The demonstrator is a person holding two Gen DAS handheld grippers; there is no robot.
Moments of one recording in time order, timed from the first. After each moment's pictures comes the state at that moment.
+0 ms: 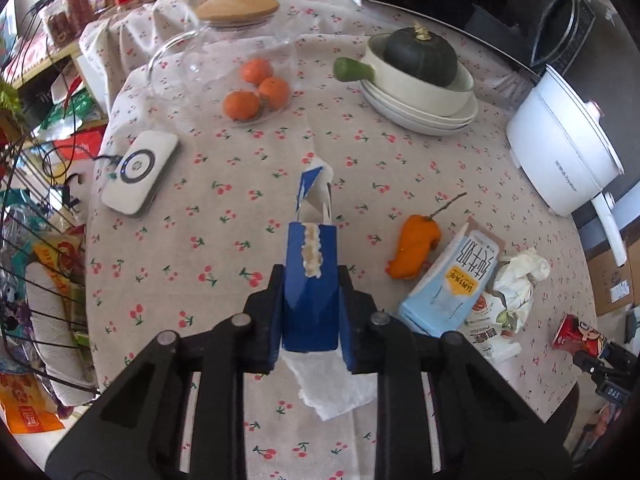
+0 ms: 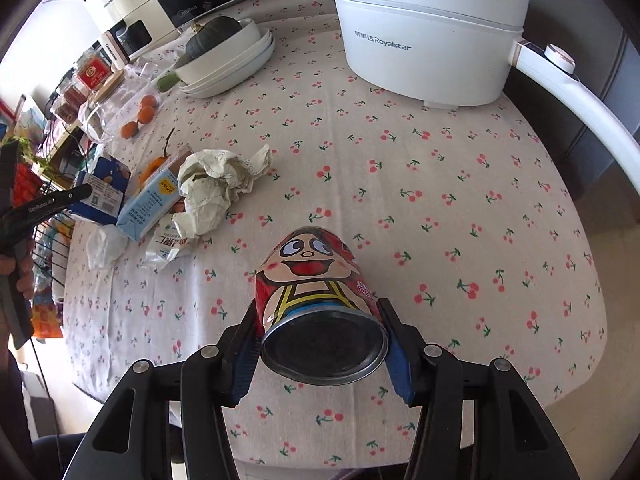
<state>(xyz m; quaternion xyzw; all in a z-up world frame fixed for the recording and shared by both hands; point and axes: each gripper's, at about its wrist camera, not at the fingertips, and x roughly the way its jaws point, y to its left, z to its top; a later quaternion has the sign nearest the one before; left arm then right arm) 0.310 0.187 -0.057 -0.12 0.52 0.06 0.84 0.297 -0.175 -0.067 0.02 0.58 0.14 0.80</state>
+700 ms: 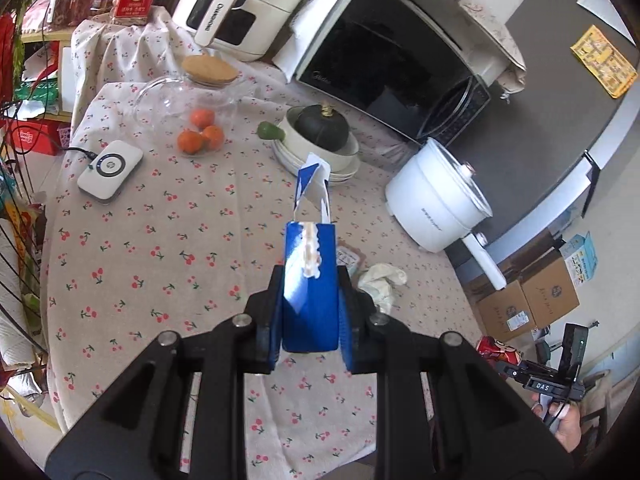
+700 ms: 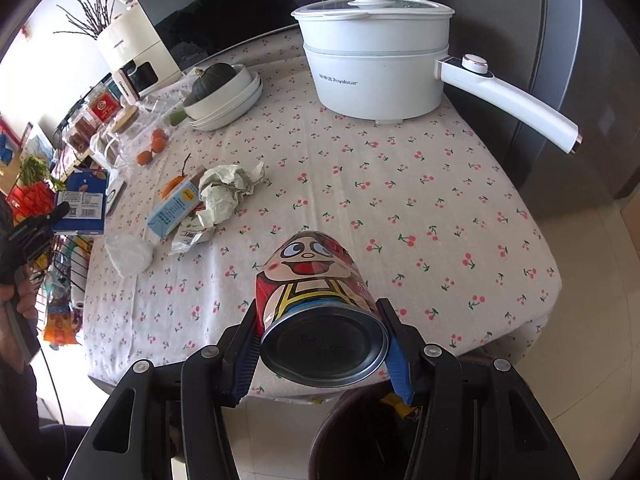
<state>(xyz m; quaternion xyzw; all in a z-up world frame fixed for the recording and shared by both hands) 0.215 0.190 0.008 -0.24 0.39 -0.10 0.88 0.223 -0.218 -0.013 0.05 0.54 0.12 0.83</state>
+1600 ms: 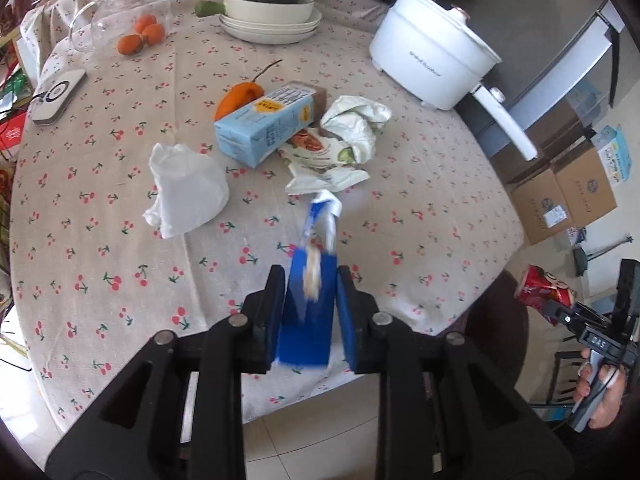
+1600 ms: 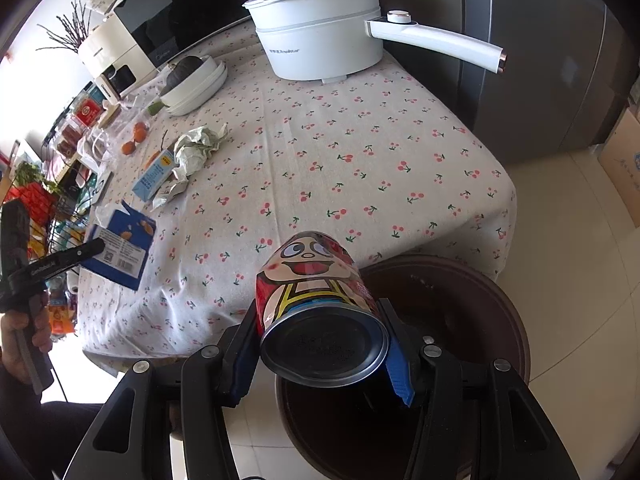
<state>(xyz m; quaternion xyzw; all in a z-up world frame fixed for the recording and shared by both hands) 0.192 0.076 -0.051 -0.12 0.54 -0.09 0.83 0.148 -0.267 -0.028 0.09 0.56 0.08 0.82</state>
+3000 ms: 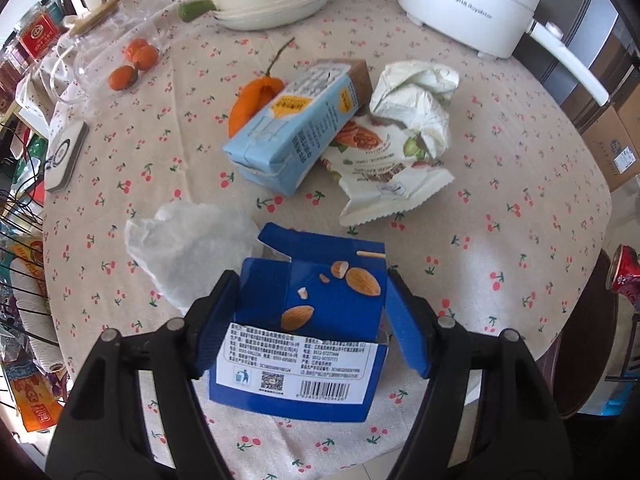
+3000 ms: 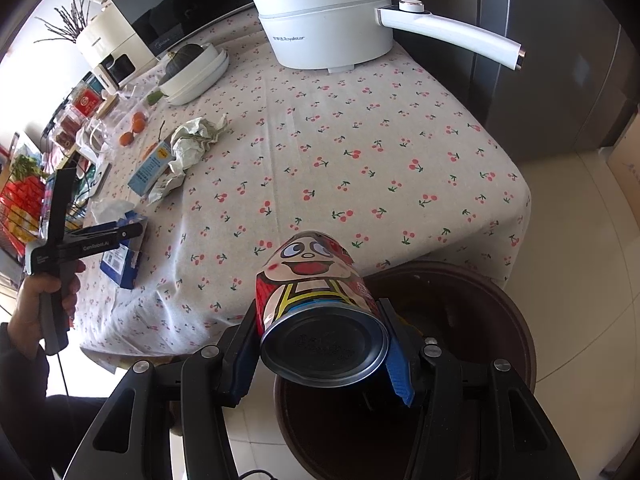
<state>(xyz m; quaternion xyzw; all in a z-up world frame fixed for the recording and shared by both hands) 0.242 0.046 -0.079 0.04 0.56 -0.03 0.83 0.164 -0.262 -0.038 0.08 0.57 0.09 0.81</state>
